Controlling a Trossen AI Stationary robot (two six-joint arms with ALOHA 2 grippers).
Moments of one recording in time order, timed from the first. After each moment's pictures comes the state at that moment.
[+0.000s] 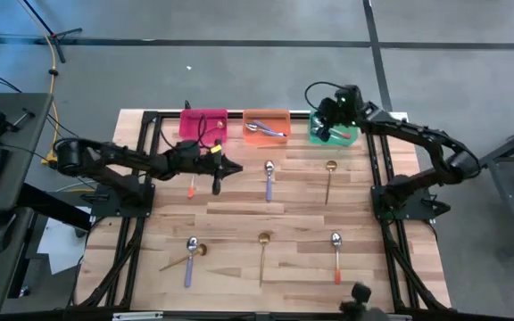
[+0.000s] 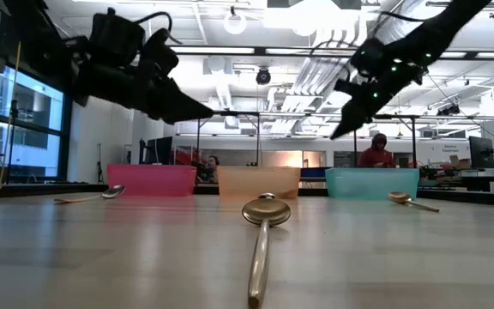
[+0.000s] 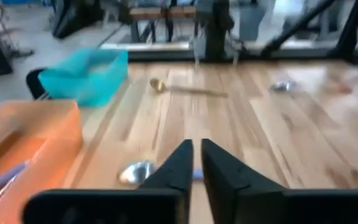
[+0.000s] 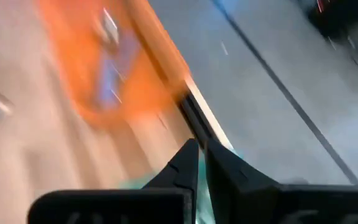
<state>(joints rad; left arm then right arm) 0.30 1.41 0.39 0.78 0.25 0.10 -0.88 1.37 0.81 -0.09 -0.16 -0.46</state>
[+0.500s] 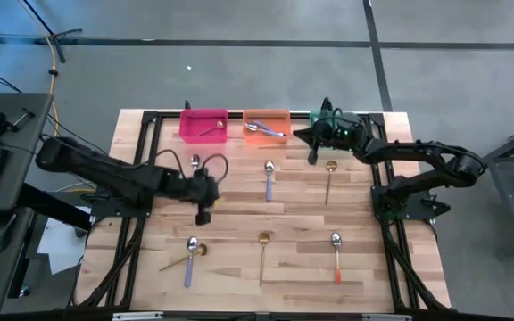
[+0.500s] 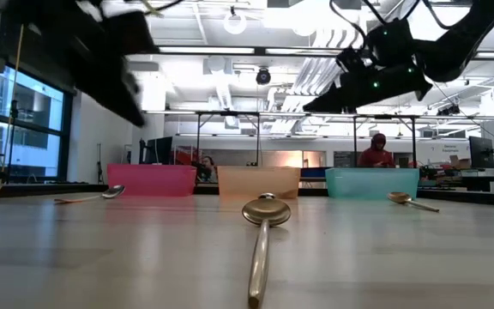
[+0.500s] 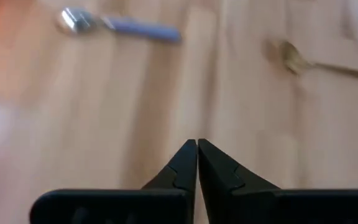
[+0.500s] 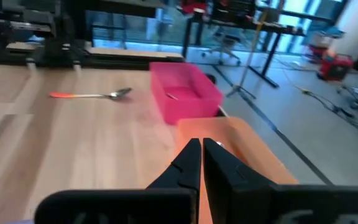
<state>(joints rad) -0.18 1.17 0.64 -0.32 -0.19 -0.25 -0.61 1.31 0.50 0.61 -0.30 -0.24</state>
